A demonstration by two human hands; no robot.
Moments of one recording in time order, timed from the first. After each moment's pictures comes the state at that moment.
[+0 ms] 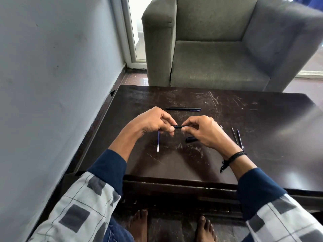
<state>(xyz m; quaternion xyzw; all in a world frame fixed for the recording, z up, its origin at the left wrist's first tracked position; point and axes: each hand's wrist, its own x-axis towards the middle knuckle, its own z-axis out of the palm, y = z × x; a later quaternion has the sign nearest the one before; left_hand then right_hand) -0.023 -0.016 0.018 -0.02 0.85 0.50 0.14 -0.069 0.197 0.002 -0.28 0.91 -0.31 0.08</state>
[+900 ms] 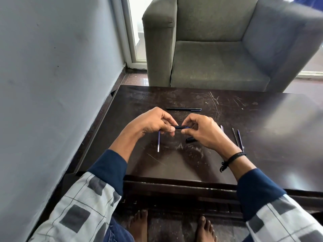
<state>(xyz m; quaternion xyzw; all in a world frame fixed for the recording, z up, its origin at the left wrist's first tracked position) -0.023 -0.014 0.017 -0.02 0.84 0.52 0.14 -0.067 0.196 0.000 -0.27 0.90 -0.32 0.08</state>
